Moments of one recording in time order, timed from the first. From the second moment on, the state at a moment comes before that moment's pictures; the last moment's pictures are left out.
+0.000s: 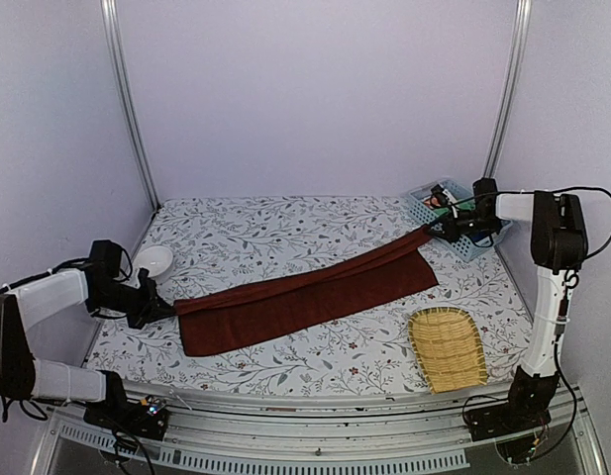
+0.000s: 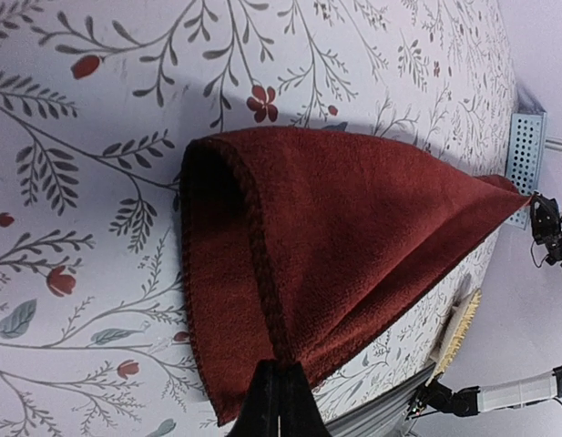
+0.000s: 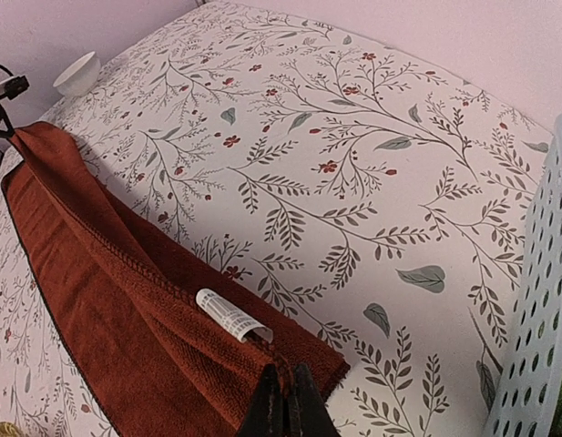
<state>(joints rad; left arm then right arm) 0.09 1.17 0.58 -0.56 0.58 -0.55 -0.06 2.19 1.61 -0.44 -0.94 -0.64</state>
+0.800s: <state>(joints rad) 0.07 1.16 0.54 -0.66 0.64 -0.49 -0.07 2.18 1.64 -0.72 -0.89 -0.83</state>
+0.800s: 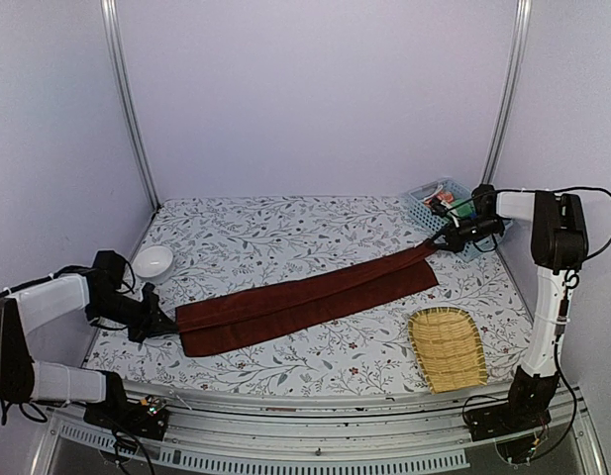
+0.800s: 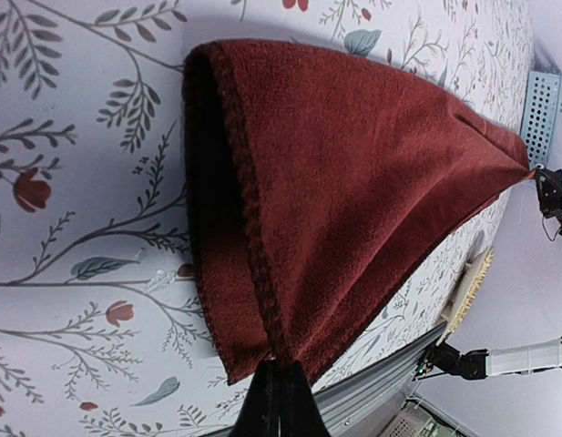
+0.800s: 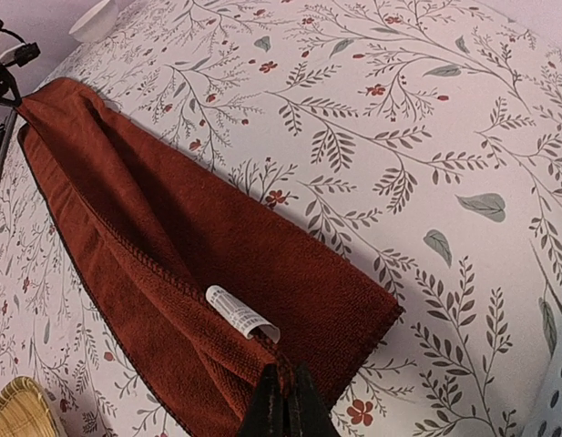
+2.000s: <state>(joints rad) -0.02 1.15 0.54 -0.76 0.66 -0.42 -0.11 2.18 1.56 -0.80 -0.80 -0.96</state>
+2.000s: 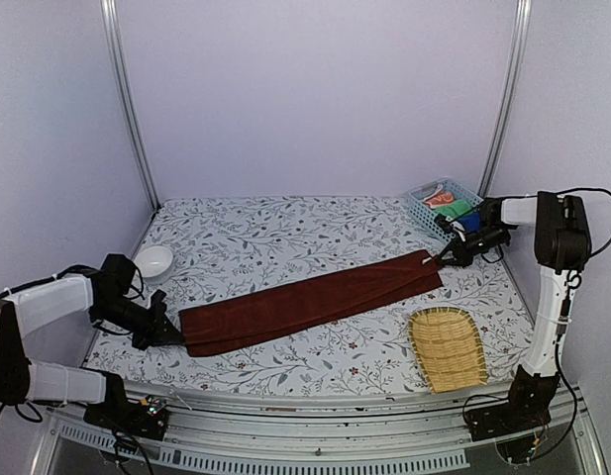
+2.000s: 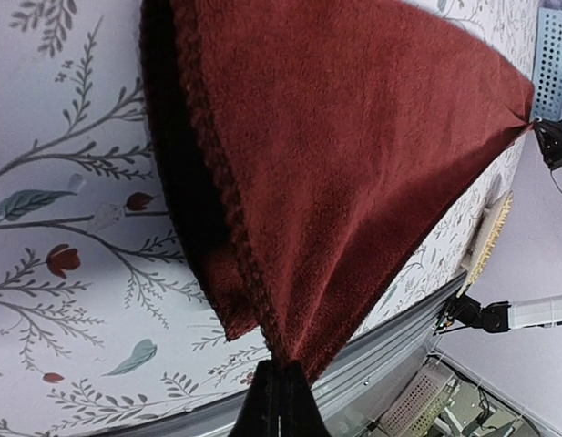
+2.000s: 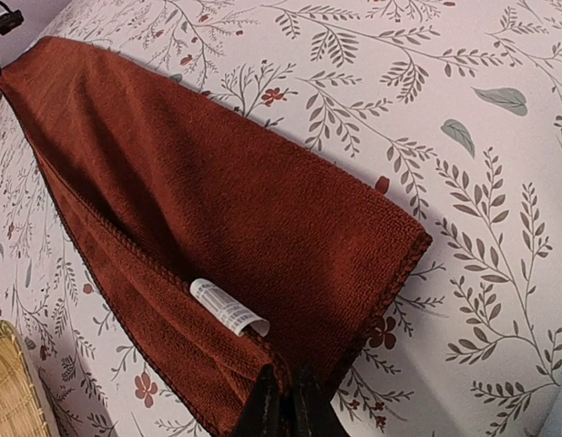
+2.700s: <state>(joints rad) -0.04 1.18 0.54 -0.79 0.60 -0.43 -0.13 2.12 1.36 -0.80 -0.77 -1.11</state>
